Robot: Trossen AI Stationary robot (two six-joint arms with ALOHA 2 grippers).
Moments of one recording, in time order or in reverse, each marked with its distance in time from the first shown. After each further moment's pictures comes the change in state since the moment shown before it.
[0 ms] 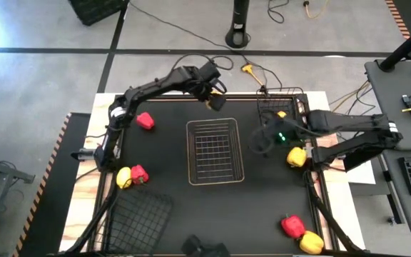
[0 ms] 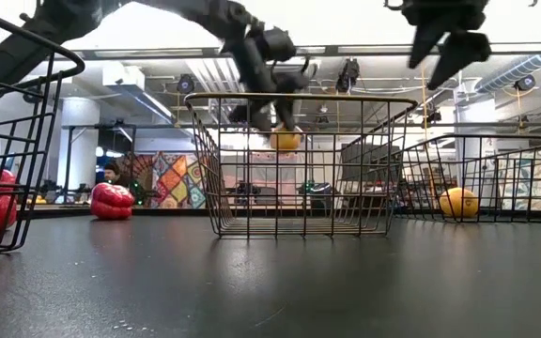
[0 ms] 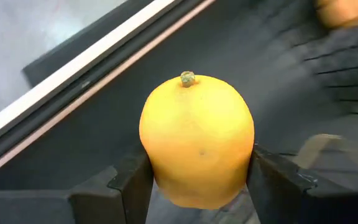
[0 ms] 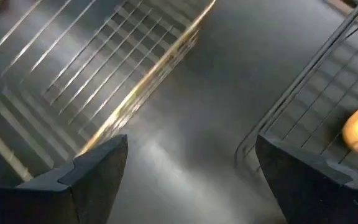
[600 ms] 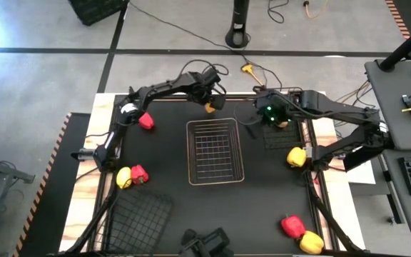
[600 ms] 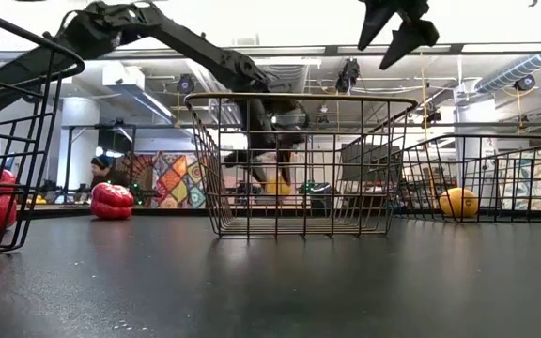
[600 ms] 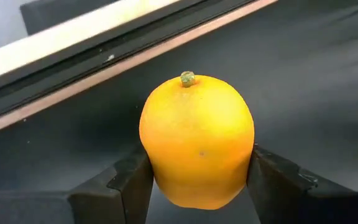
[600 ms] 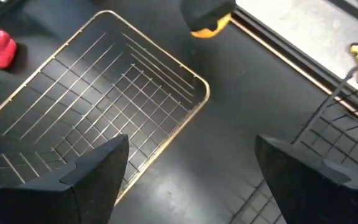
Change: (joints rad) left arm 0.071 0.156 -0.069 0.132 0.018 -0.182; right arm -0.180 0.188 0.302 -0.001 -0.029 -0.202
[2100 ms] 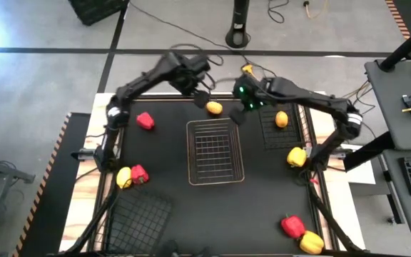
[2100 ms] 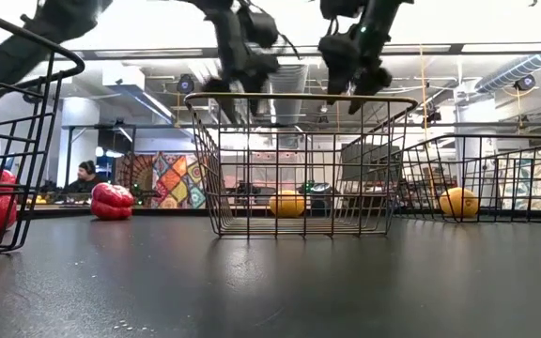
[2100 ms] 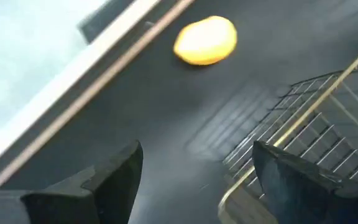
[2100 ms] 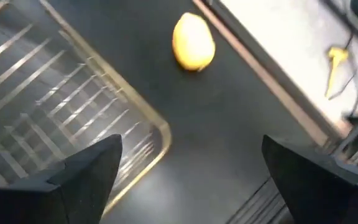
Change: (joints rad) left arm -0.045 -0.189 0.308 -0.614 -0.104 0.274; right arm -0.227 0.292 0.100 0.084 -0.079 -0.317
